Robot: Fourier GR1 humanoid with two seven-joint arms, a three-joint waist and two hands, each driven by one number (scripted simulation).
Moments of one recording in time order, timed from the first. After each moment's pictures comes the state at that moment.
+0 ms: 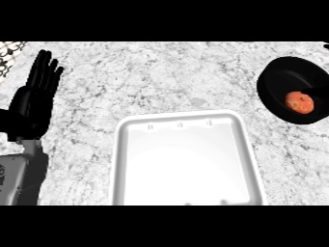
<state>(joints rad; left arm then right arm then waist) -0.30 0.18 0.11 -1.53 0.12 0.08 0.07 -0.86 -0.59 -0.52 -0.39 0.73 0.12 -0.66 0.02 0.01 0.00</state>
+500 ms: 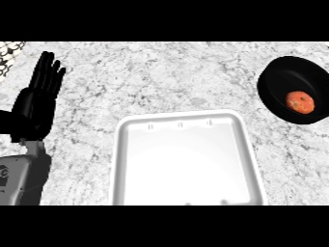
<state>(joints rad) -0.30 0.17 0.11 -1.53 0.11 0.08 0.05 -0.91 -0.71 -0.70 -0.27 0.52 0.27 -0.60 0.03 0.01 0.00</state>
